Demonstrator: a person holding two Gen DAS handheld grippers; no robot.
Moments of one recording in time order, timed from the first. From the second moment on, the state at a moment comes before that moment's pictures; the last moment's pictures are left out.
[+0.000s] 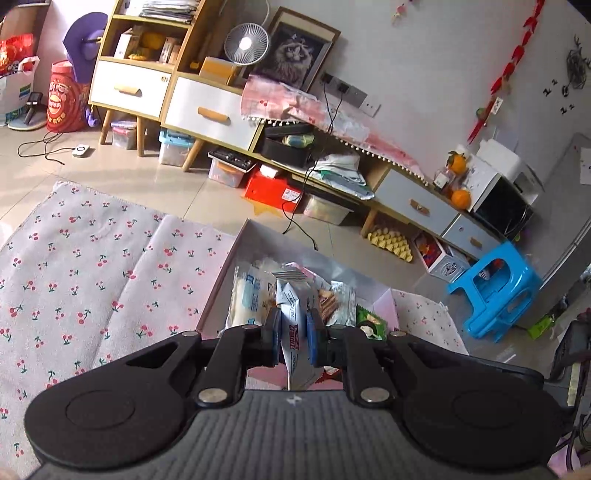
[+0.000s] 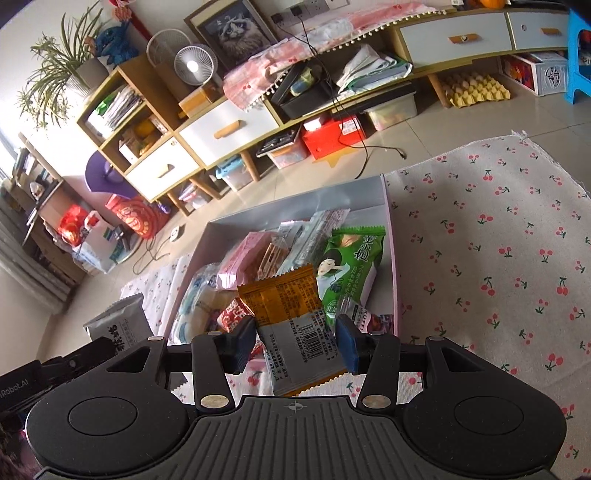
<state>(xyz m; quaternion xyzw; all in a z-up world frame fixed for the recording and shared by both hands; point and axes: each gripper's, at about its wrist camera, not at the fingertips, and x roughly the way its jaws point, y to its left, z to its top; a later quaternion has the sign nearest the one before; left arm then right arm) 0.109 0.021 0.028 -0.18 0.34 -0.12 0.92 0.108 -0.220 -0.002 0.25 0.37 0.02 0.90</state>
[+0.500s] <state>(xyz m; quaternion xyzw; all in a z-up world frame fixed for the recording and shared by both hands) 0.135 0.008 -0.002 -0.15 0.30 -0.09 0.94 0.125 -0.202 -0.015 0.23 0.34 0.03 0.91</state>
